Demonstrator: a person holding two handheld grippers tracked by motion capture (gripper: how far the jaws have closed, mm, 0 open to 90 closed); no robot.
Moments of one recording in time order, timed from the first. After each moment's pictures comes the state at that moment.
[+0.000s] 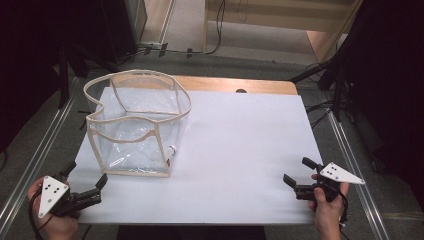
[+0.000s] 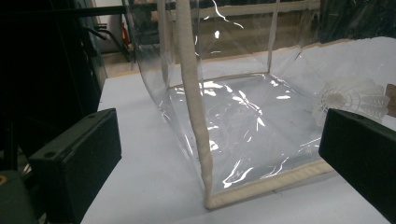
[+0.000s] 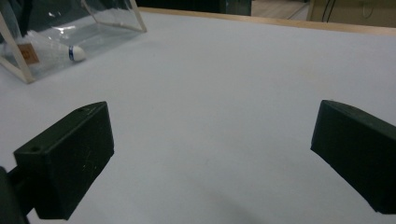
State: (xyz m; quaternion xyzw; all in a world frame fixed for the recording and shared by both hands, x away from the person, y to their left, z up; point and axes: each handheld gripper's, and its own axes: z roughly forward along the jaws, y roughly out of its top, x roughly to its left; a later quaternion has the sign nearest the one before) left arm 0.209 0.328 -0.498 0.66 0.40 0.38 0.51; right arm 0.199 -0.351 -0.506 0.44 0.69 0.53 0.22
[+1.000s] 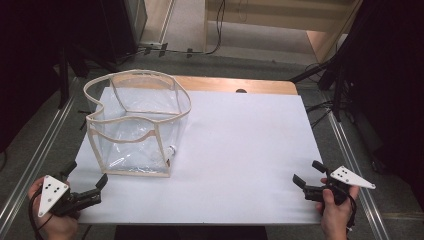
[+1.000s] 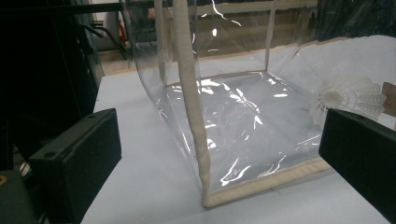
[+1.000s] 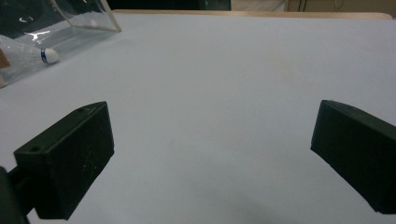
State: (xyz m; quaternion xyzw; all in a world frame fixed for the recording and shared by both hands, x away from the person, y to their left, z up) left arm 0.209 0.327 -0.498 0.66 0.40 0.37 0.51; right arm 0.192 -0.373 -0.516 0.48 0.68 0.51 0.23
